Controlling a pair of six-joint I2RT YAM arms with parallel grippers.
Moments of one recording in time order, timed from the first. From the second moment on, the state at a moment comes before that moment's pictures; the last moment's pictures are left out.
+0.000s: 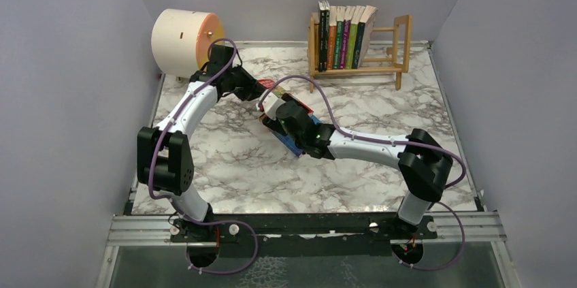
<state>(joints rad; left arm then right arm) -0.21 1.66 1.35 -0.53 0.40 -1.07 1.03 1.74 1.18 0.10 0.52 -0.35</state>
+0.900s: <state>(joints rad) -0.19 1.56 1.35 -0.45 0.21 -1.01 1.00 1.74 1.25 -0.07 0.59 -0.28</state>
